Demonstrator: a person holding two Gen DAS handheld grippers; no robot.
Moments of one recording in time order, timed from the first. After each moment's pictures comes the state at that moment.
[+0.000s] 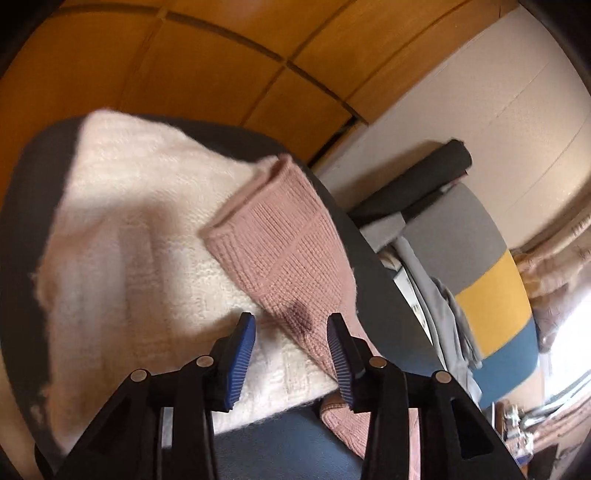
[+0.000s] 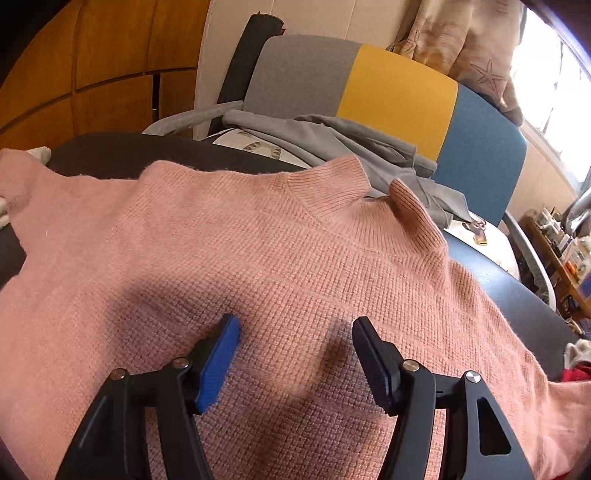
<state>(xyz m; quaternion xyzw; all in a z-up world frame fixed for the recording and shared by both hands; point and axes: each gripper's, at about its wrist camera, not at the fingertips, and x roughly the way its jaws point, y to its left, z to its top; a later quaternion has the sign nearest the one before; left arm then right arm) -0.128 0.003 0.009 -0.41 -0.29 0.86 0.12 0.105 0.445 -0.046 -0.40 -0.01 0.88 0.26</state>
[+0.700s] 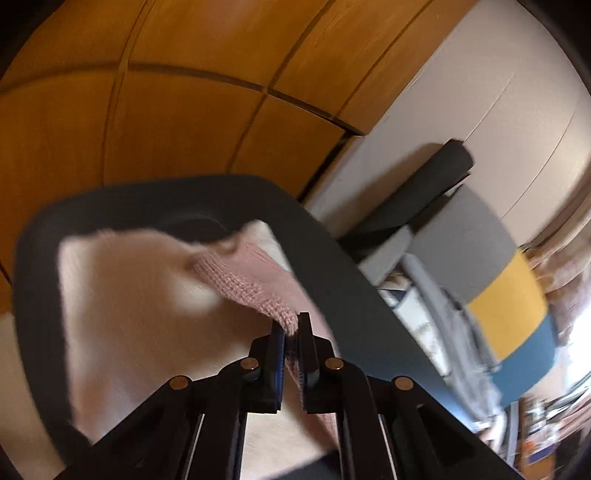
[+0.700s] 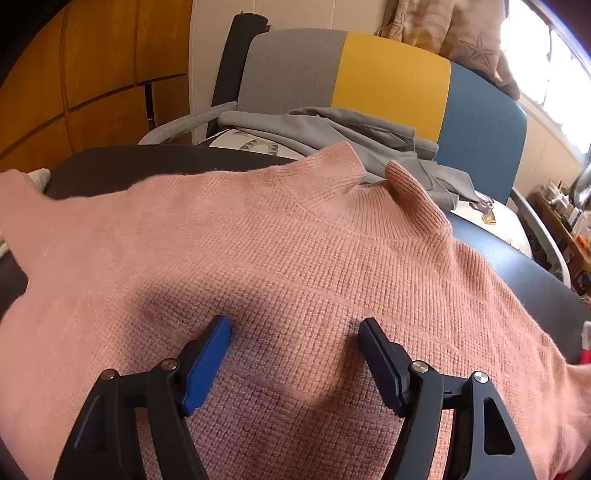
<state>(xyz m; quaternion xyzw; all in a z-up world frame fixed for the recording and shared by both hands) -0.185 -0.005 0.073 -0.39 -0.21 0.89 0.09 0.108 0.459 -0.050 -0.40 0.05 0.88 0.25</state>
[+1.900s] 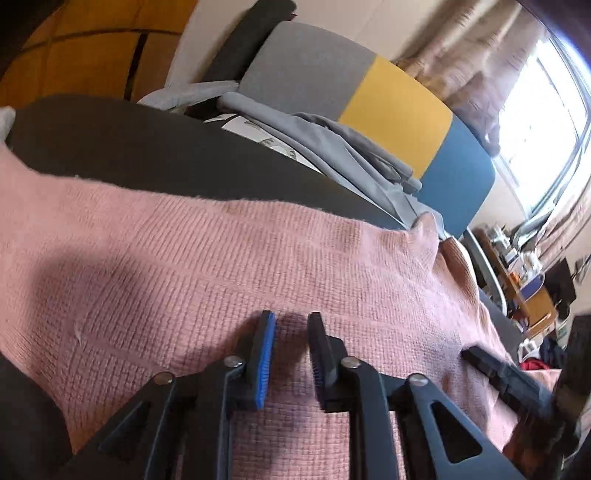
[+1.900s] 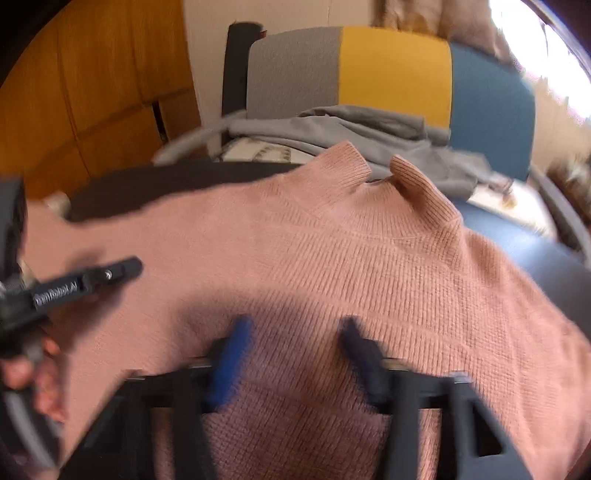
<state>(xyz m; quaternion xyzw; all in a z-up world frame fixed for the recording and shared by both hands) 0.004 0.305 -0.038 -0.44 -0.08 0.82 0.35 0.121 0.499 -0.033 -0.37 0.14 0.90 0.20</state>
